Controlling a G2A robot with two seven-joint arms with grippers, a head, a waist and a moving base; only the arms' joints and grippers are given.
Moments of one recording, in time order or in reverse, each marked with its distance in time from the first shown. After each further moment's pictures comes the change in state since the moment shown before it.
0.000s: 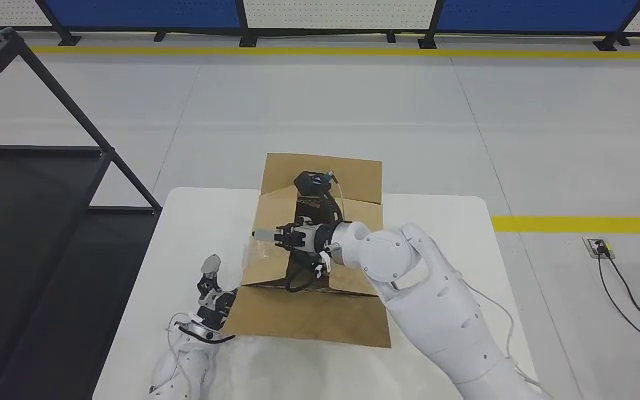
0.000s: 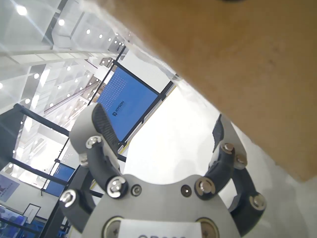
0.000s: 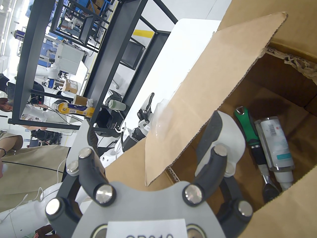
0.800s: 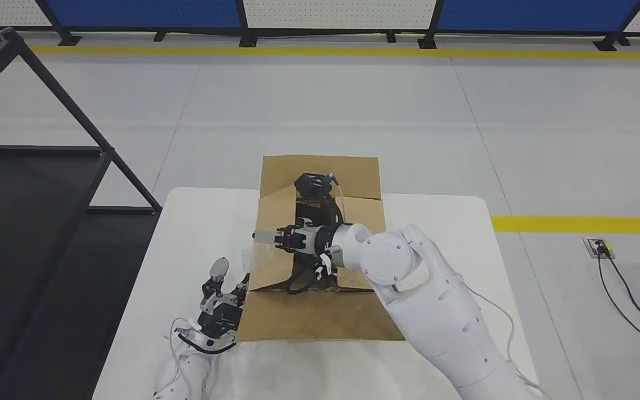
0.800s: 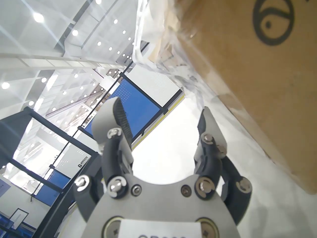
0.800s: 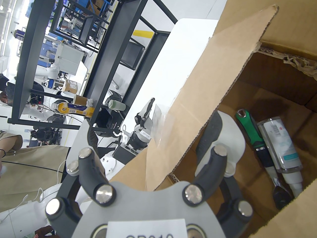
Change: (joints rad) left arm 0.017 -0.001 0.014 -0.001 -0.087 0.038 0.134; right arm -0.017 0.003 0.004 -0.022 -0.011 0.006 0.000
